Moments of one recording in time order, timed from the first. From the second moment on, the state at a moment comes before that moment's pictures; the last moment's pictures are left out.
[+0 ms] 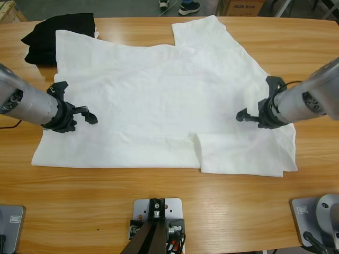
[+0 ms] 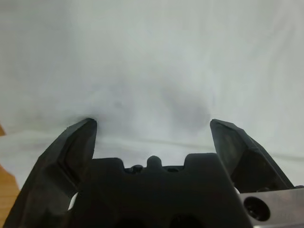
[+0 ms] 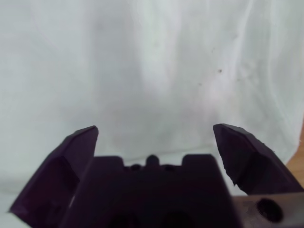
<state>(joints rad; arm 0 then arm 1) -0.61 1.81 -0.85 0.41 0.05 -0.80 0.60 1.72 -0.65 0.30 -0.15 0.85</state>
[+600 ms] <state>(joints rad) -0.66 1.75 -0.74 0.38 0.05 -0.82 0.67 1.72 -0.62 0.39 -0.12 1.00</state>
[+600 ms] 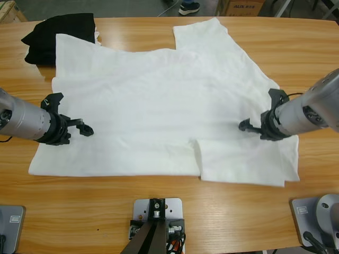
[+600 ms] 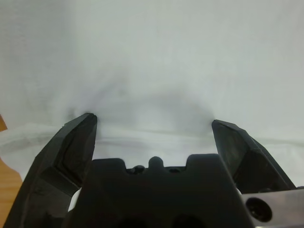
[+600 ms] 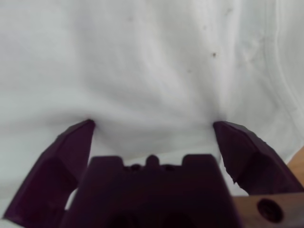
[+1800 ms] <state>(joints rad) -0.28 1.46 -1.22 0.86 0.00 -0.61 0.40 1.50 -1.23 0.77 0.05 0.38</state>
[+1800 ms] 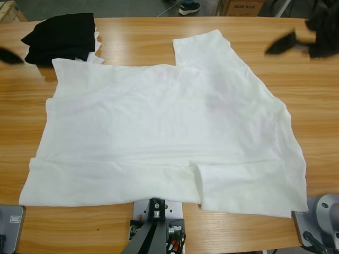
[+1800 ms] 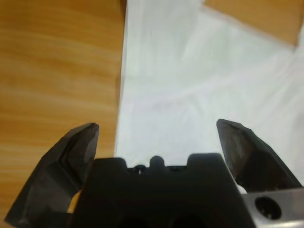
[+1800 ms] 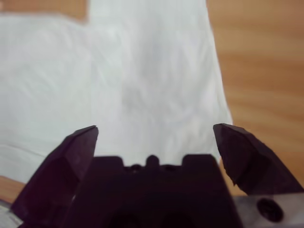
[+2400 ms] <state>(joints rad) 0.18 2.01 -1.46 0.86 -0.49 0.28 0.16 1.88 -1.47 0.73 0.36 0.16</state>
